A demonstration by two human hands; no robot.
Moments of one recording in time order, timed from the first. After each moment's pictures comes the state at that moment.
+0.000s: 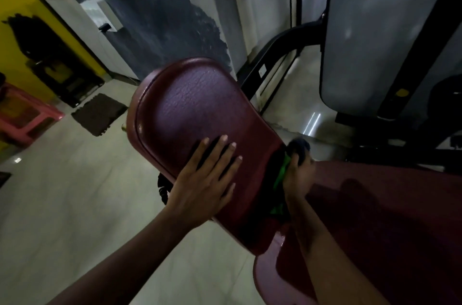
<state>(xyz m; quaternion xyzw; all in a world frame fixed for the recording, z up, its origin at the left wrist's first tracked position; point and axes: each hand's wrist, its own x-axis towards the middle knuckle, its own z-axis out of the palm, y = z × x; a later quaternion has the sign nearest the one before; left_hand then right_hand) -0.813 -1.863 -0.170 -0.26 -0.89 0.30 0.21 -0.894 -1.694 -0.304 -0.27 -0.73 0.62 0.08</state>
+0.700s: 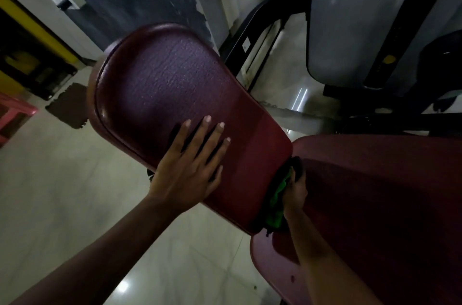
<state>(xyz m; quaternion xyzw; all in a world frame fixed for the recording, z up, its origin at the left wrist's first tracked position) -0.823 -1.871 -0.181 -0.31 -0.86 0.31 0.26 -0.836 -1.692 -0.393 -0.38 -0.64 0.66 -0.05</state>
